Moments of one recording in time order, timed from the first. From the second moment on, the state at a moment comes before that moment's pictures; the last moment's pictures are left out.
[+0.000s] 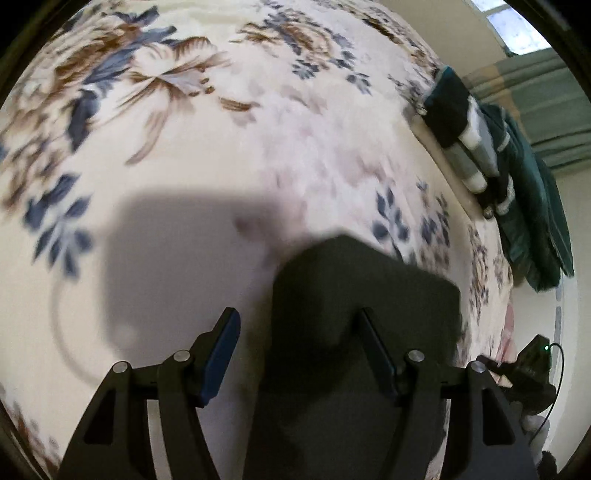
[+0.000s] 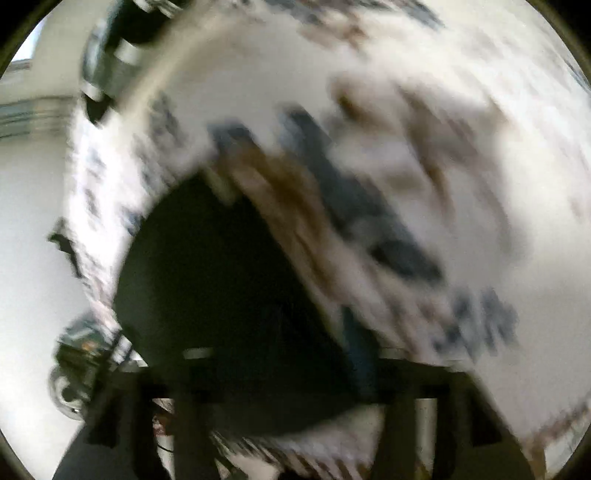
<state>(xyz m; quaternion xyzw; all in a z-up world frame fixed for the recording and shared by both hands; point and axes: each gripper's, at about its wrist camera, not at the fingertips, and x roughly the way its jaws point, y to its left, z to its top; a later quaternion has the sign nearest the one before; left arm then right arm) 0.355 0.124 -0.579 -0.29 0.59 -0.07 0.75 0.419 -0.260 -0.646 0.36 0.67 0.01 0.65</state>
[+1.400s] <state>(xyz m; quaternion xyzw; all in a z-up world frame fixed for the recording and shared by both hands) 0.380 0.115 -0.594 -0.34 0.57 -0.11 0.74 0.329 -0.256 -0.682 0.34 0.75 0.02 0.57</state>
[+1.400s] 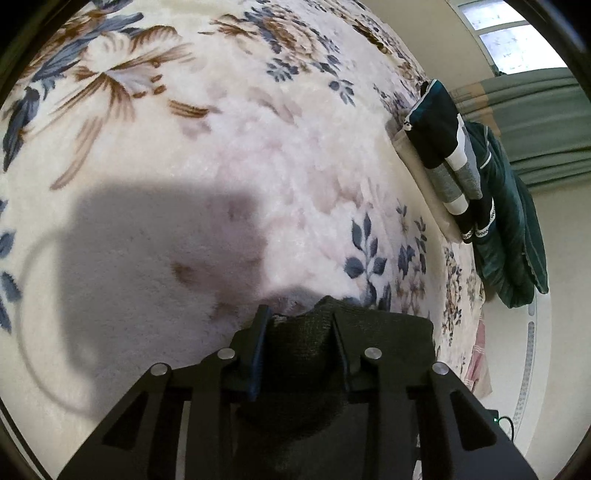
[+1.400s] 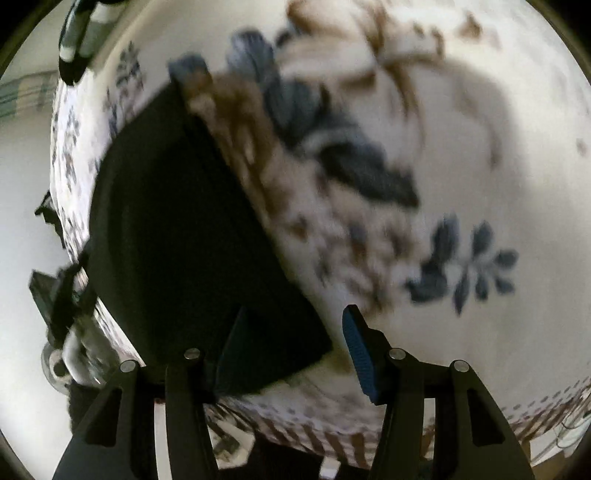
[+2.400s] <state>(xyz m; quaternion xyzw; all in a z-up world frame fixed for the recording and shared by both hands) 0.352 0.167 -0.605 -0.48 0.53 -0.11 0.69 0.286 -0.316 -0.667 0.43 0.68 -0.04 0.59</state>
